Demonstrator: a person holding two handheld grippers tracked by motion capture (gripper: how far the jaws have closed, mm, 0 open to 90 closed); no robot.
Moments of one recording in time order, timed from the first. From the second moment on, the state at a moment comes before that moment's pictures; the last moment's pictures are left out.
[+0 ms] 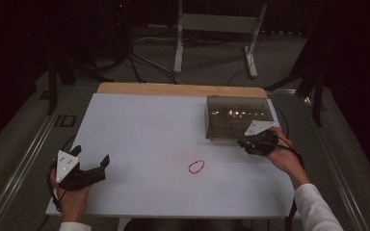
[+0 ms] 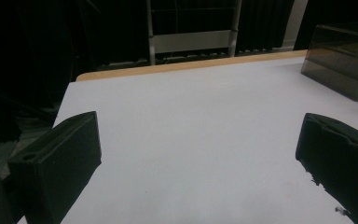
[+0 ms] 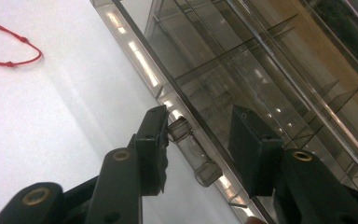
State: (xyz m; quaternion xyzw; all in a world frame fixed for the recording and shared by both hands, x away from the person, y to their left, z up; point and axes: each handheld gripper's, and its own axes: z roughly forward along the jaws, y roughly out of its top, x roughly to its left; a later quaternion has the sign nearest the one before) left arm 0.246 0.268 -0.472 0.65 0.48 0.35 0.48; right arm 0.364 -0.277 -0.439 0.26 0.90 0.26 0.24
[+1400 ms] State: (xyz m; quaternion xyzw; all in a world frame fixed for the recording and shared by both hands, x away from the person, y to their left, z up) left arm 0.246 0.267 -0.472 0.65 0.48 0.35 0.47; right arm 0.349 -0.280 -0.441 0.24 0.90 0.27 0.23
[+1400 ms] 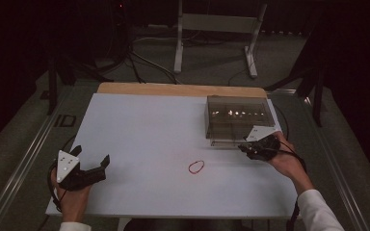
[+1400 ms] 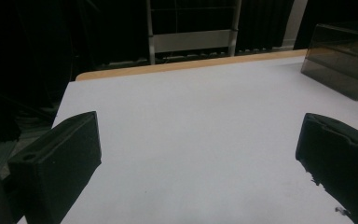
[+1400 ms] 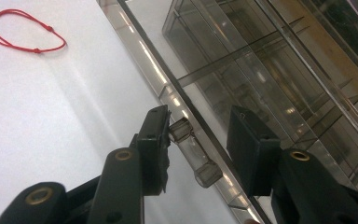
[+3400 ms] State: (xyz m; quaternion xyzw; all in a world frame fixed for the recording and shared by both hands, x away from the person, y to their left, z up) left arm 0.247 0.264 -0.474 0.65 0.48 0.36 0.47; right arm 0.305 -0.315 -0.451 0.39 0.70 0.53 0.28
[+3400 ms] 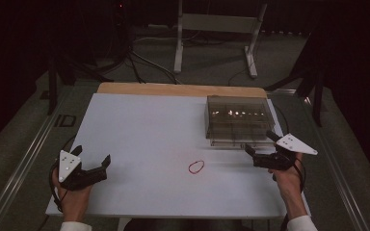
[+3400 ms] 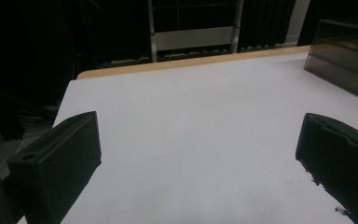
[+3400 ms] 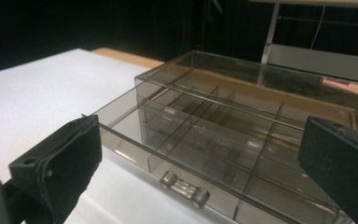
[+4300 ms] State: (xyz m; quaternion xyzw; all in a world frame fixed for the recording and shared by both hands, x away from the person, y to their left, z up) left arm 0.249 0.241 -0.451 0.68 0.46 0.34 0.47; right arm 0.284 -0.316 -0.459 0.40 0.68 0.55 0.29
